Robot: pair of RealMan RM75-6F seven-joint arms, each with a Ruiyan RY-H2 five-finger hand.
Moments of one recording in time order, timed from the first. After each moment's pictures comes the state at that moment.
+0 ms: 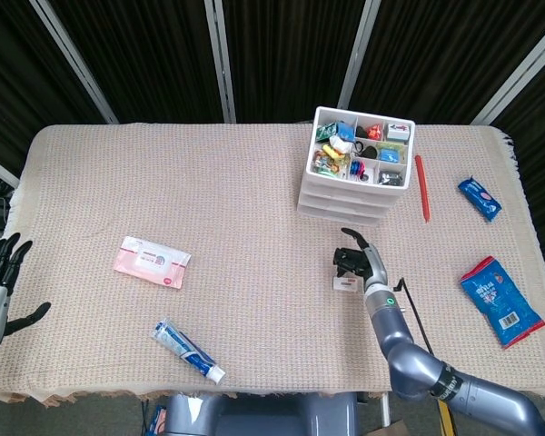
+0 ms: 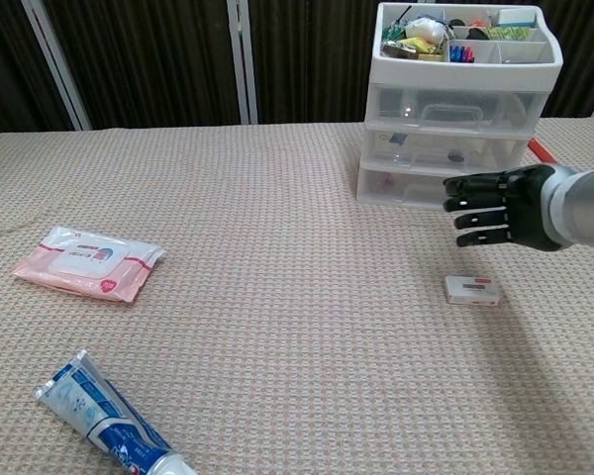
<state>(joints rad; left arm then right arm) -0.10 -1.17 -0.06 -1.52 1.57 1.58 0.02 0.61 -1.60 0.59 -1.72 -0.21 0.98 0.13</state>
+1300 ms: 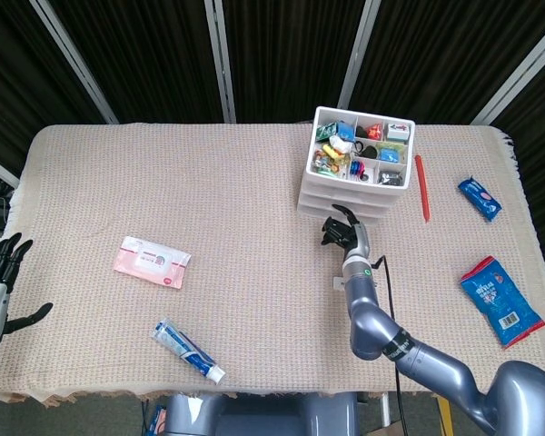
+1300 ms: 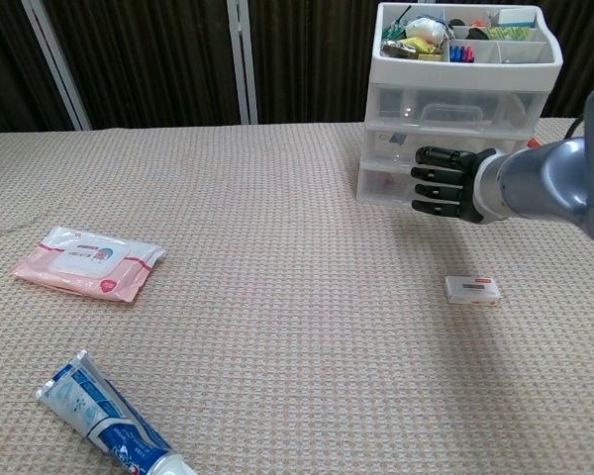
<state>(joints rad) -0.11 -1.15 -0.06 -1.57 1.54 1.53 -0.03 0.77 -1.84 0.78 -1.36 -0.14 0.97 0.25</state>
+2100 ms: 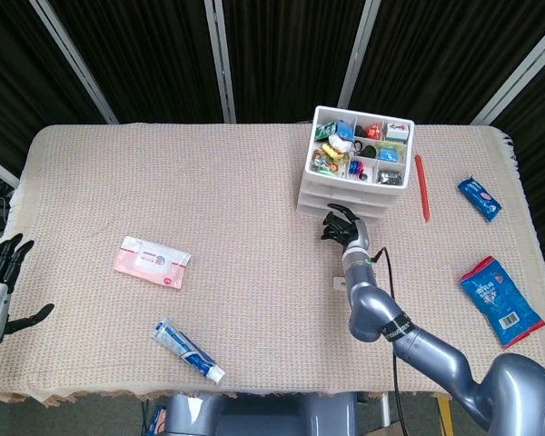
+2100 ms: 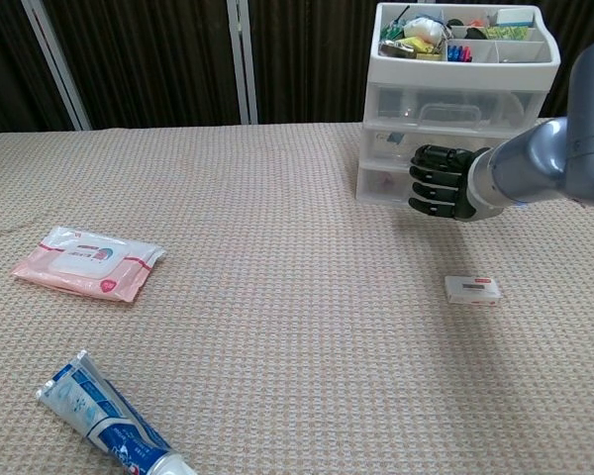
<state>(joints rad) -0.11 -1.14 -0.06 -1.58 1.53 1.52 -0.04 0.83 -1.84 0.84 -1.23 0.03 0.89 0.18</state>
